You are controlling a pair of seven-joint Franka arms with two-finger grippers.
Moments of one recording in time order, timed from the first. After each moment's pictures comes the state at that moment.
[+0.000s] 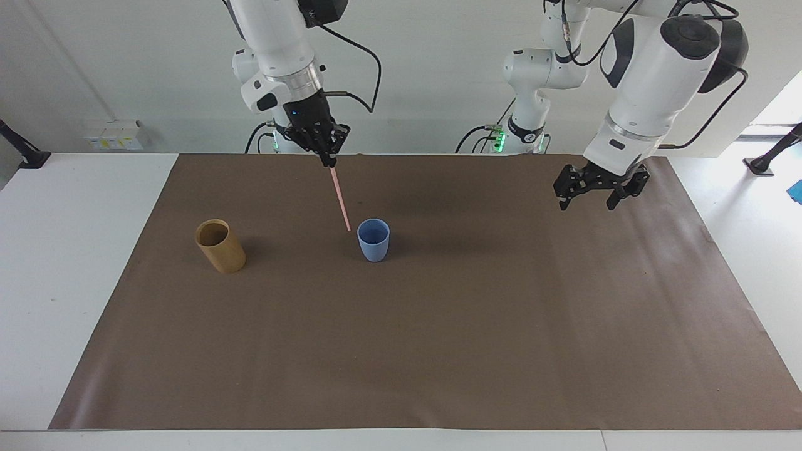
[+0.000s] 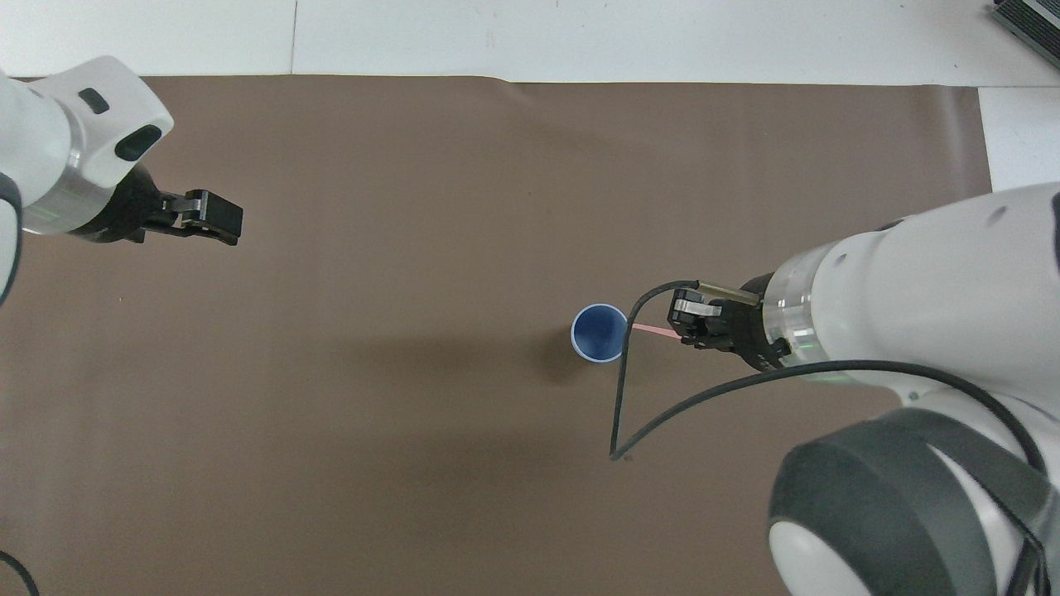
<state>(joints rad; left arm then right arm) -0.10 0.11 -0.07 -1.51 0.01 1.65 -0.07 0.17 -0.09 0.20 -1.75 0.18 1.74 0.67</state>
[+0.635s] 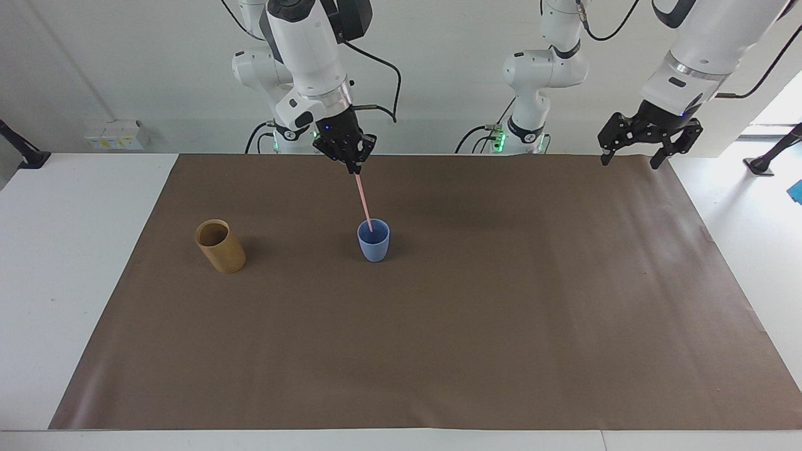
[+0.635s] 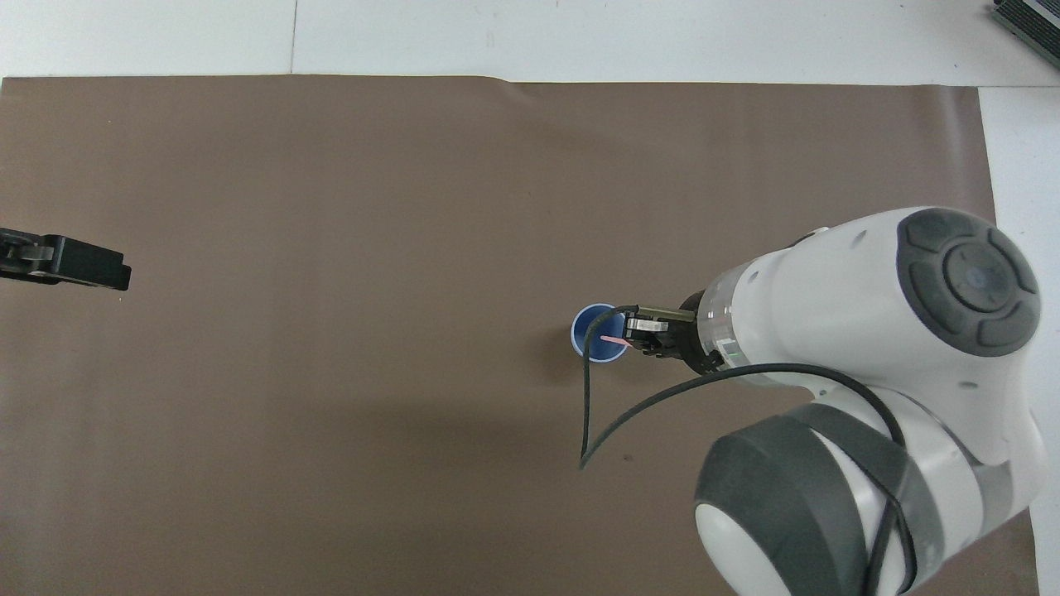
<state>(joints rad) -0.03 -0.03 -0.07 -1.51 -0.01 1.49 0.05 0.21 -0.06 0.20 -1.84 0.18 1.83 0.57</state>
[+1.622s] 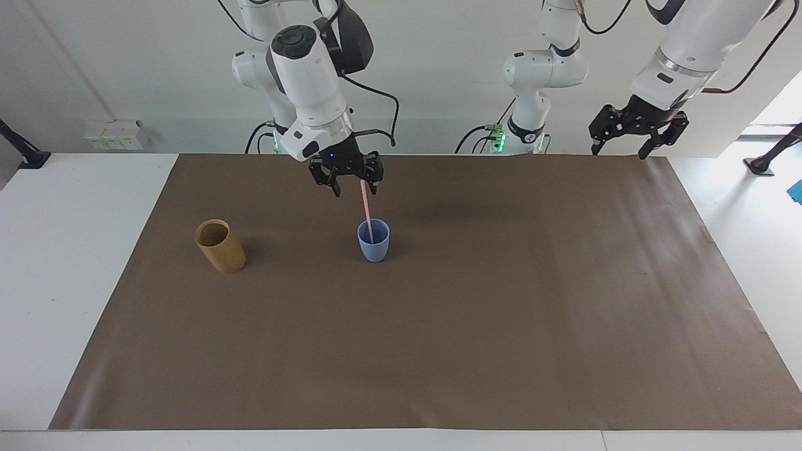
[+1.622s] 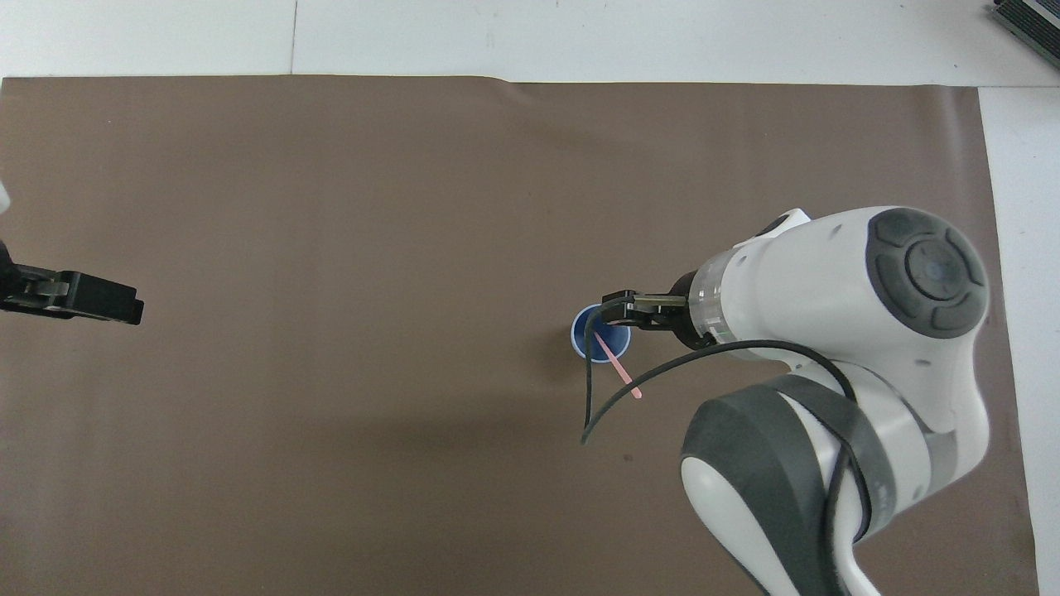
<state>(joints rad) -0.03 -0.08 -0.06 -1.59 -0.04 1.48 0.05 0.19 -0.02 0.19 -1.86 0.18 1.97 0.44</state>
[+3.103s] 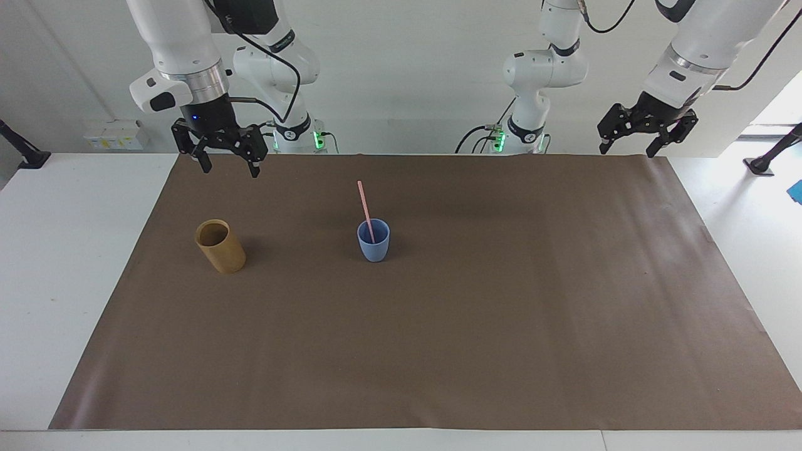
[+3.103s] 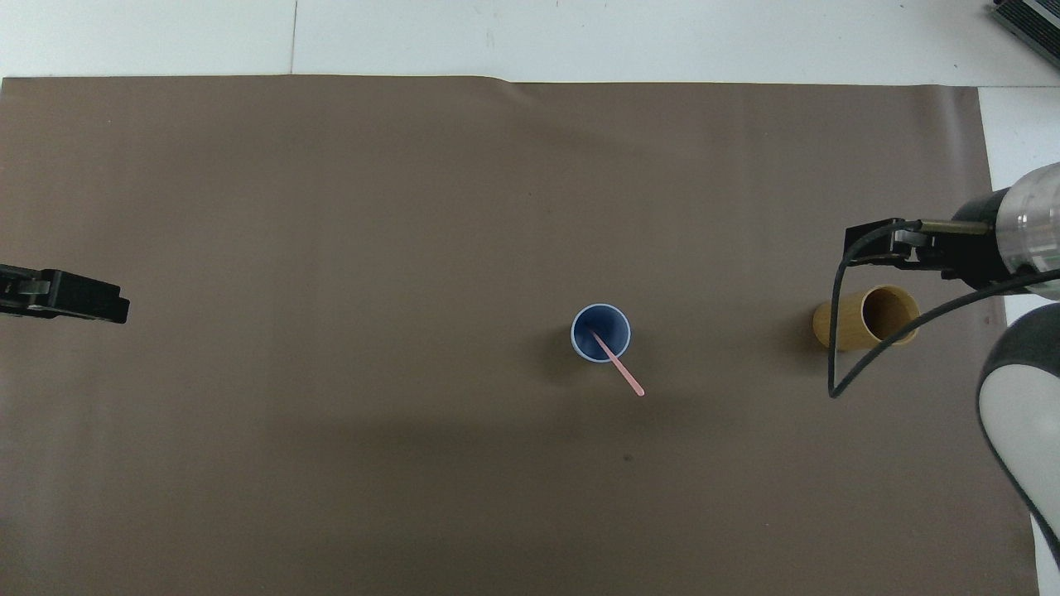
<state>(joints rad) -0.01 -0.08 -0.05 -1.59 -0.04 1.48 0.05 -0.10 -0.05 0.16 -1.63 -0.02 1.66 0.19</state>
